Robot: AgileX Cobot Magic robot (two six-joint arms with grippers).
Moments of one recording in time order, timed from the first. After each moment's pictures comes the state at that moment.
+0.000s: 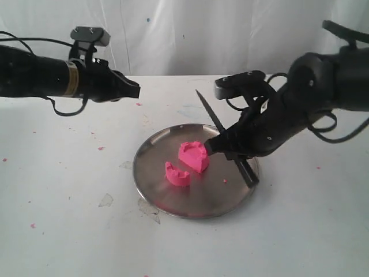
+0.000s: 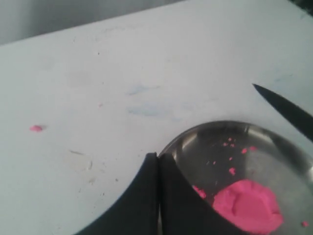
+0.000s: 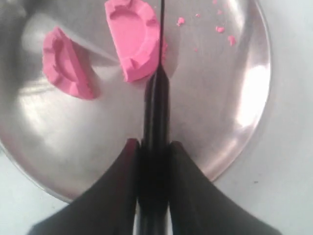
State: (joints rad) left arm -0.18 1.80 -1.20 1.58 -0.45 -1.56; right arm 0.45 1.65 -1.03 0.22 0.51 -0.12
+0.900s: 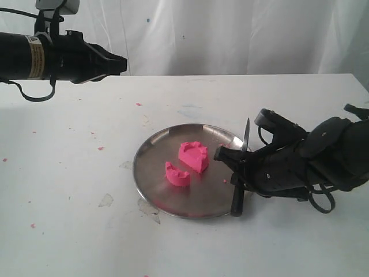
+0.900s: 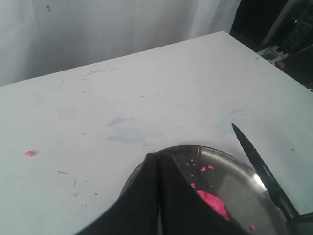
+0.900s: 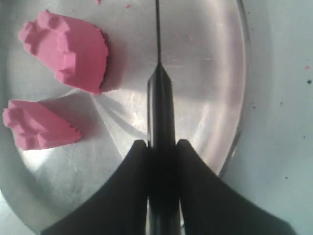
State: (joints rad) left arm -0.14 1.59 -1.09 1.58 -0.52 -1.60; right arm 0.43 1.69 -0.73 0.99 0.12 -0.25
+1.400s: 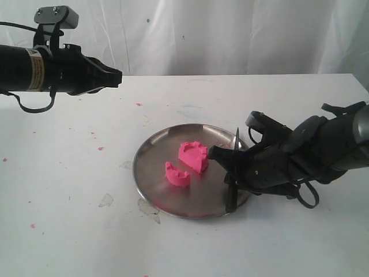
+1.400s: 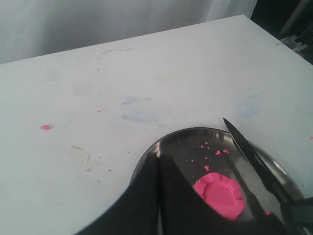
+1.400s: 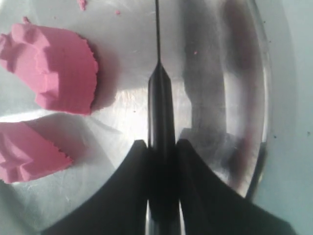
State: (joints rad) left arm -0.14 1.59 -1.04 1.58 -0.47 -1.60; right arm 0.43 1.80 -0.81 1.00 0.12 -0.25
